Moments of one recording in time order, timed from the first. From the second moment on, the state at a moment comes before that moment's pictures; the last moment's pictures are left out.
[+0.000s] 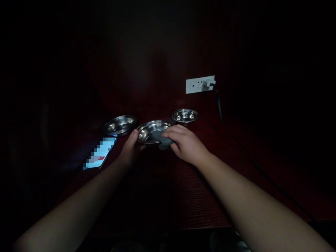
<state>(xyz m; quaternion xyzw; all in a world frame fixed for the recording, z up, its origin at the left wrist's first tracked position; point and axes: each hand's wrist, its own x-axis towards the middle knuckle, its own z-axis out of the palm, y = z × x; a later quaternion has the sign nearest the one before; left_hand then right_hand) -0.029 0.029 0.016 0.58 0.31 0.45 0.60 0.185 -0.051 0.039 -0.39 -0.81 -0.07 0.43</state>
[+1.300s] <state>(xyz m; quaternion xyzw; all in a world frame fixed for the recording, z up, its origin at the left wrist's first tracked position) -0.019 0.008 0.031 0.44 0.30 0.36 0.76 0.186 -0.044 0.040 -0.37 -0.81 -0.16 0.44</state>
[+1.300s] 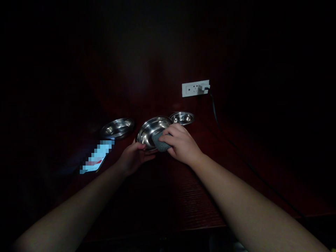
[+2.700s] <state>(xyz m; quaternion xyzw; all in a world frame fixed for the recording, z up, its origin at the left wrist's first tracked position) -0.027 0.013 0.026 0.47 0.23 0.29 0.80 0.210 -0.034 0.028 -0.38 -0.78 -0.13 0.49</state>
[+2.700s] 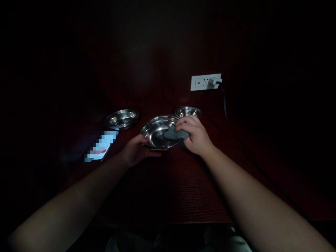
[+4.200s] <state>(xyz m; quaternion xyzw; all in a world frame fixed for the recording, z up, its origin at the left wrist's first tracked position) -0.020 0.002 0.030 0.44 0.33 0.41 0.73 0.191 -0.042 0.028 -0.40 -0.78 -0.17 0.45</state>
